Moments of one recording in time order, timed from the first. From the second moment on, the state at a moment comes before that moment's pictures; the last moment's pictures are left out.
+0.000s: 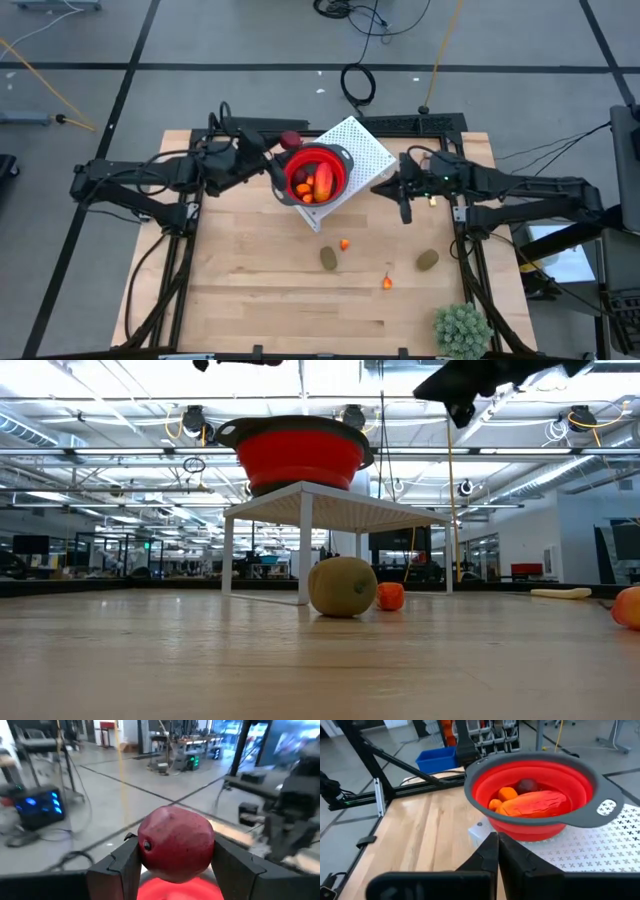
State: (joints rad) left arm 0.01 1.17 1.15 -0.10 -0.61 -0.17; right arm -0.15 0.91 0.77 -0.15 -0.13 0.14
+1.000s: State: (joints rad) left arm 0.07 1.44 1.41 -0.70 -0.30 -0.51; right arm -0.15 0.83 0.73 -0.17 -0.13 0.14
